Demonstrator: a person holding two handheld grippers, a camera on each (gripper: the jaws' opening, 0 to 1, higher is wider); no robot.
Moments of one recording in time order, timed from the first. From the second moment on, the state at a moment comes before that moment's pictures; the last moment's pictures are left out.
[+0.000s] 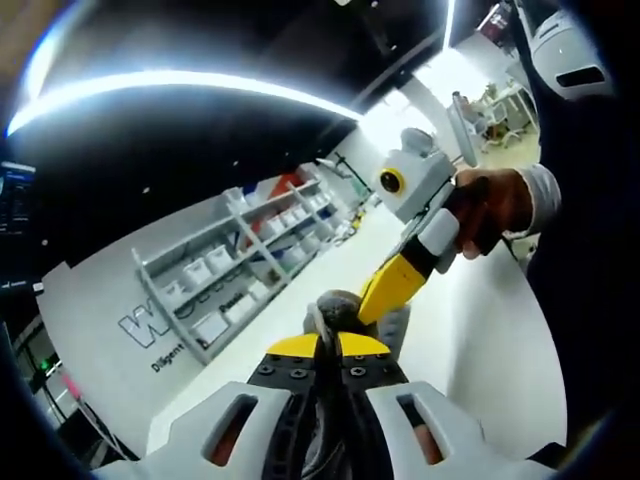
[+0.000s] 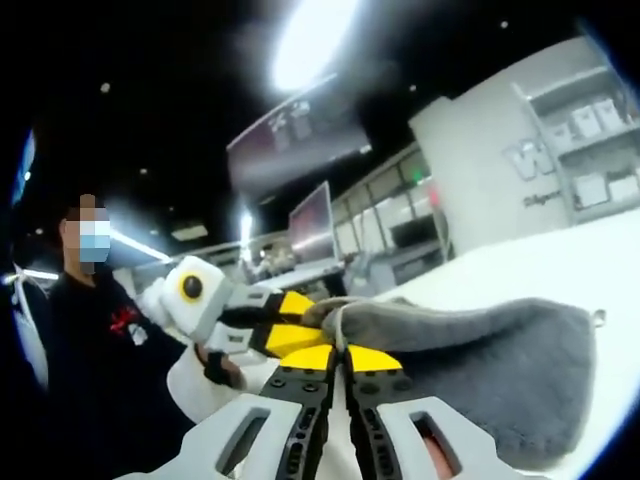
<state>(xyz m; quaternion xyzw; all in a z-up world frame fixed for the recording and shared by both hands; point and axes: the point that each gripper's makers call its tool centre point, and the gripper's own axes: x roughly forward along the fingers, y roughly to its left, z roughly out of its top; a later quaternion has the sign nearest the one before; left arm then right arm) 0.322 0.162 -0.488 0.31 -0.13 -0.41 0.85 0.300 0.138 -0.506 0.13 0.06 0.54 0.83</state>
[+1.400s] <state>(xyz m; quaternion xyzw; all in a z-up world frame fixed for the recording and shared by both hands) 0.300 0.149 -0.495 0.34 -0.14 -0.42 0.83 0.291 0.144 -0.490 0.17 0.05 0.55 0.81</state>
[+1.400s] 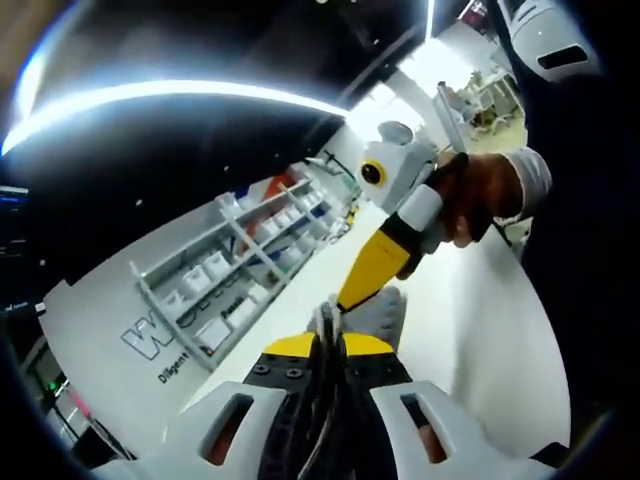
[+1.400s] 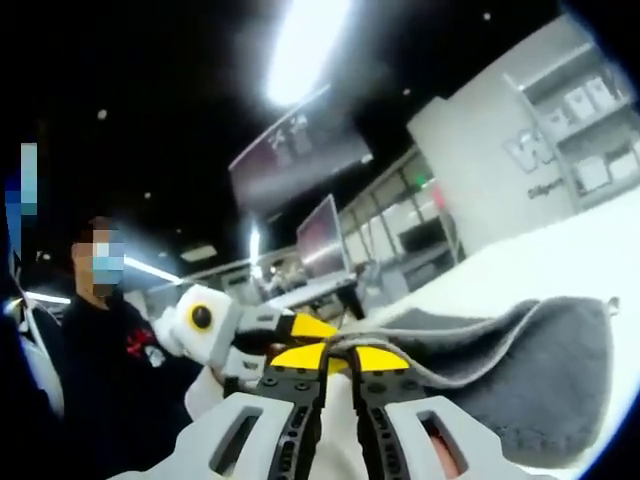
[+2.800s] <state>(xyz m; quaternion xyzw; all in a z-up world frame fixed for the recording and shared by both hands) 0.298 0.191 -0.469 0.27 -0.14 -0.39 0.87 0.319 0.100 -0.497 -0.02 -0.02 0.50 0.87</state>
